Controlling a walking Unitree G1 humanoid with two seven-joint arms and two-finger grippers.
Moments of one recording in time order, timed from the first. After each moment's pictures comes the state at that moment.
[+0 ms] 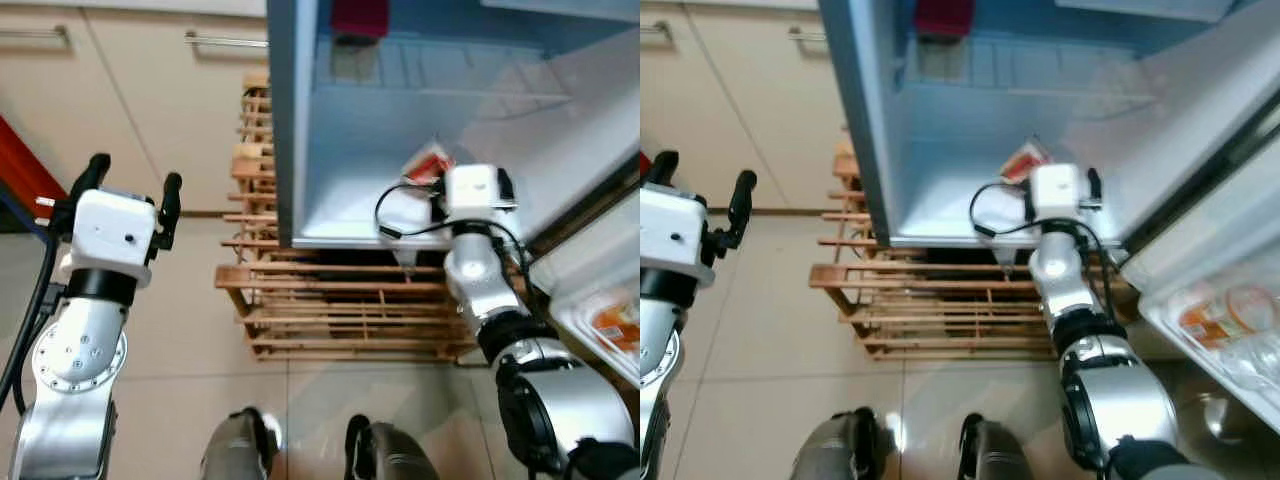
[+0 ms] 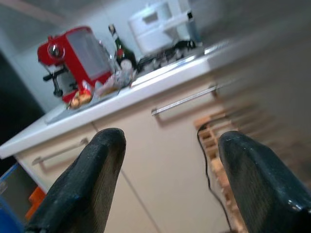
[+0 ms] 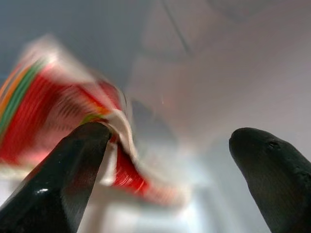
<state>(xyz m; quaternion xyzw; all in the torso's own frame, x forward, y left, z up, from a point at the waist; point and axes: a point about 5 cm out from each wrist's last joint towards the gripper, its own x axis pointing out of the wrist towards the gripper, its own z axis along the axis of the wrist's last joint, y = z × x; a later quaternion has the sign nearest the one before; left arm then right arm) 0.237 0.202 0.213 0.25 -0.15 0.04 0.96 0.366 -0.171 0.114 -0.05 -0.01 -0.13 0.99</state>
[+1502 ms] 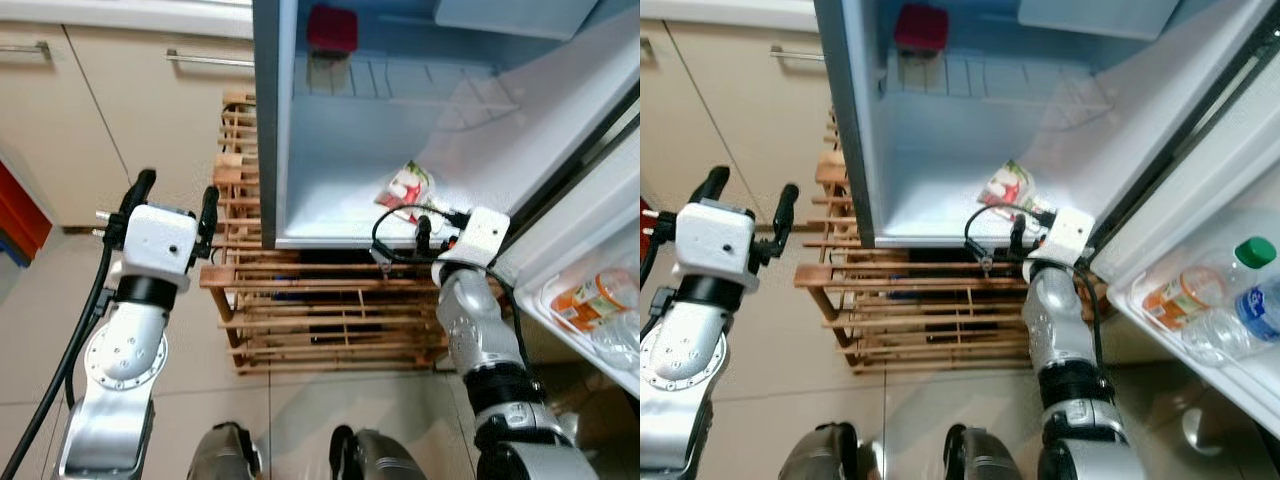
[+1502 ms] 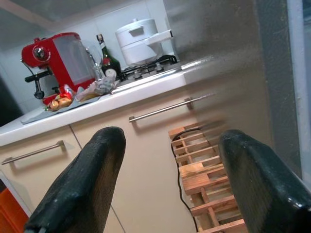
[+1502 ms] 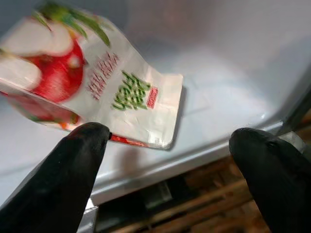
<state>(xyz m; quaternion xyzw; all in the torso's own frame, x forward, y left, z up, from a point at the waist) 0.243 0.179 0.192 0.22 -0.15 0.01 0.96 0.349 -0.159 0.086 0.13 0.11 -0.11 0.98</state>
